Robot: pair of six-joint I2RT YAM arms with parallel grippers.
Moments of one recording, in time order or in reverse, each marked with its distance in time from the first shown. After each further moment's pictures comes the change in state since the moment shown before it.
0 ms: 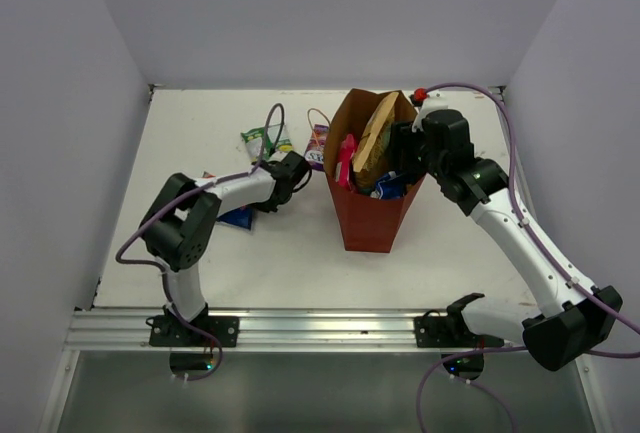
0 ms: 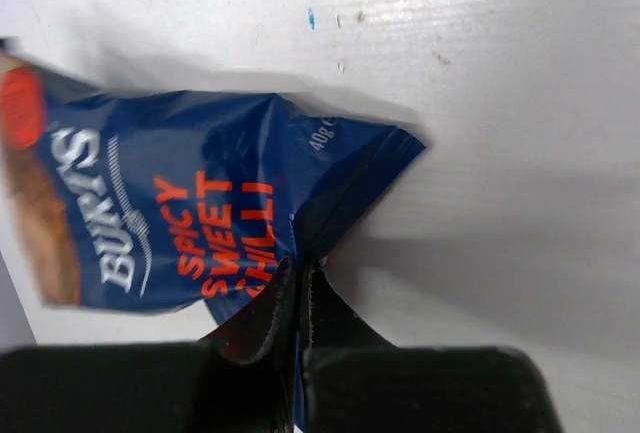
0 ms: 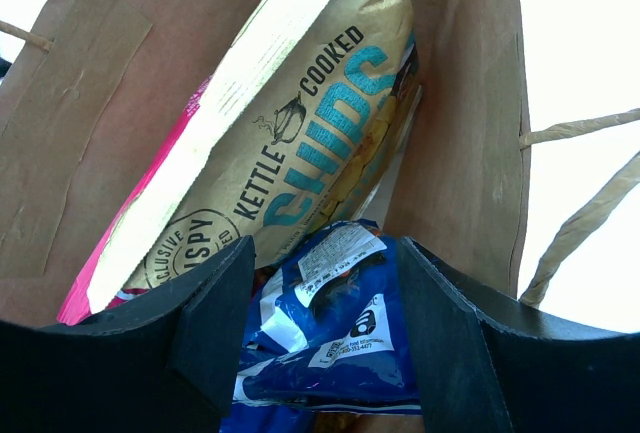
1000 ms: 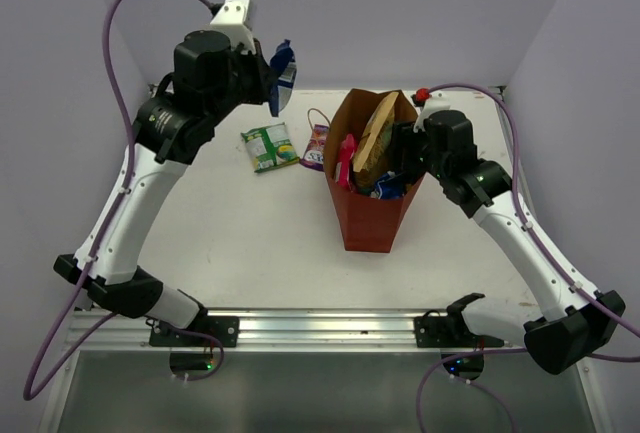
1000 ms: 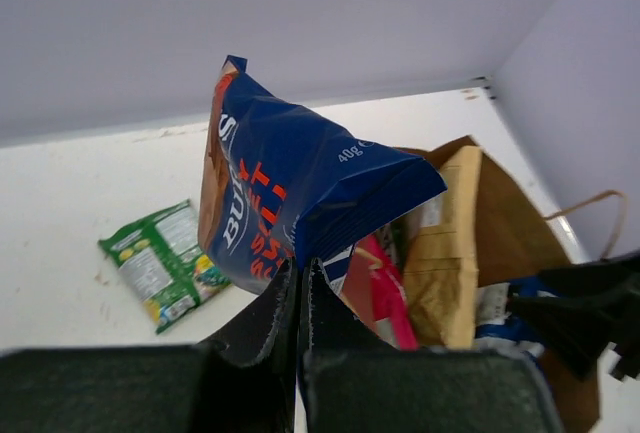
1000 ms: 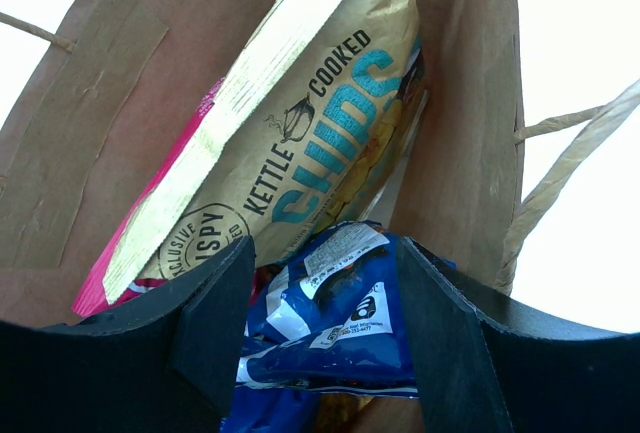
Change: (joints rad) left arm 0.057 -0.374 0.861 -0.162 0.493 0.058; right arm 0.000 -0.019 0.000 0.000 -0.010 0.000
